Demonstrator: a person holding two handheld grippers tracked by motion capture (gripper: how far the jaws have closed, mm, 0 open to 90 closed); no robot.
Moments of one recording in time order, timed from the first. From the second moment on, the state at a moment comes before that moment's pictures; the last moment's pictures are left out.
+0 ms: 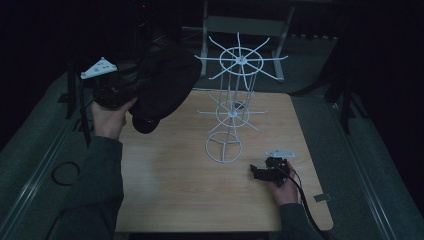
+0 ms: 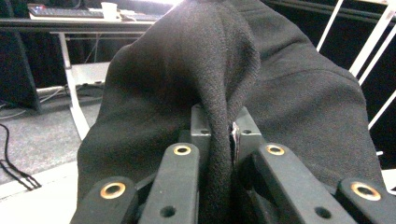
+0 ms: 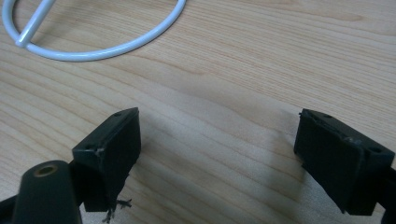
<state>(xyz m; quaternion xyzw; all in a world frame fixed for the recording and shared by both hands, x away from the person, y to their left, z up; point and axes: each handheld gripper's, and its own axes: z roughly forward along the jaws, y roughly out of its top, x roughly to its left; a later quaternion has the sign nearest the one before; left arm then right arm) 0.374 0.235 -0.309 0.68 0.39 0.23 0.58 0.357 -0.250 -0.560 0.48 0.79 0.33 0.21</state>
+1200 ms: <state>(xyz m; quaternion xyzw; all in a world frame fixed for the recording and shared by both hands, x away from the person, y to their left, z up) 0.370 0.250 -0.301 0.64 0.37 0.20 0.64 0.357 -0.250 -0.560 0.48 0.79 0.33 0.21</state>
